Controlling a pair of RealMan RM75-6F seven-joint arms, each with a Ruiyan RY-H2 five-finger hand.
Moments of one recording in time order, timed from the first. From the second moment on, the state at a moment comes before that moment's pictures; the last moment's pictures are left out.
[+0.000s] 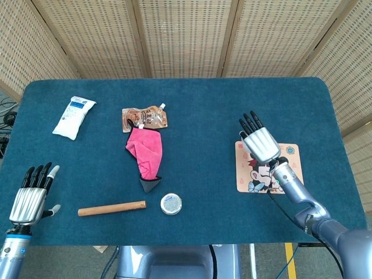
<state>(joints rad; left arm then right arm) -0.13 -1.35 -0.01 -1.42 1.47 1.42 0.24 0.73 -1.64 0.07 -0.71 -1.59 1.16 -0.17</state>
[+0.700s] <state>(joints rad) -0.12 -1.34 0.01 -1.46 1.53 1.46 0.25 0.62 -1.68 -0.09 -0.38 -1.70 1.29 0.11</state>
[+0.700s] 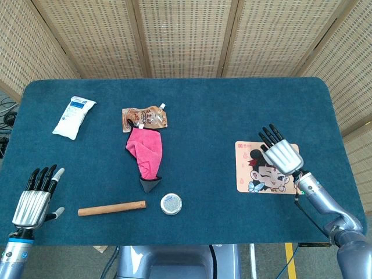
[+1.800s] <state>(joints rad) -0.11 -1.36 0.02 -1.45 1.57 1.48 0.30 0.61 -1.76 -0.14 -0.14 -1.75 1.33 0.23</state>
